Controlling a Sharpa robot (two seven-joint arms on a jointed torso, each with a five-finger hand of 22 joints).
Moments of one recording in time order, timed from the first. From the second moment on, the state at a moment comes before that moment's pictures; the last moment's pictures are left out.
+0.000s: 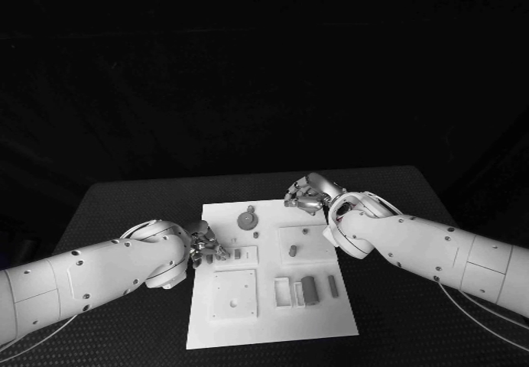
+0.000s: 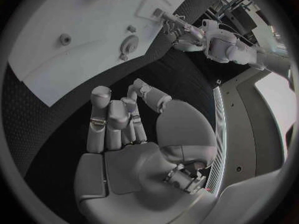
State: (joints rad) left arm 1.19 -0.70 -0.18 1.37 -1.07 -0.15 -0.48; left_hand 0.91 -0.05 0.54 -0.17 0.05 1.04 0.06 0.52 0.50 1.14 -0.04 0.88 0.30 1.15 -0.15 1.43 0.62 0.02 1.29 -0.25 0.48 1.31; right arm 1.08 -0.64 0.07 1.32 -1.17 -0.46 -0.18; right_hand 1.05 -0.04 0.69 -0.29 0.05 1.02 0.08 0.28 0.90 1.03 -0.03 1.17 1.08 1.28 -0.13 1.35 0.92 0.23 1.25 -0.05 0.88 1.31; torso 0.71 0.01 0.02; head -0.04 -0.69
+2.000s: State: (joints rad) left arm 1.19 -0.68 -0.17 1.31 -1.00 -0.12 -0.47; left_hand 0.89 -0.01 0.59 -0.27 0.05 1.05 0.05 0.52 0.53 1.16 -0.05 0.90 0.30 1.17 -0.14 1.45 0.63 0.02 1.31 -0.24 0.52 1.31; right arm 1.08 -0.64 0.07 1.32 -1.17 -0.45 -0.17; right_hand 1.05 -0.04 0.69 -0.29 0.05 1.02 0.08 0.28 0.90 1.03 -0.03 1.17 1.08 1.28 -0.13 1.35 0.92 0.23 1.25 -0.05 0.88 1.31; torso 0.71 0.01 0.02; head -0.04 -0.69
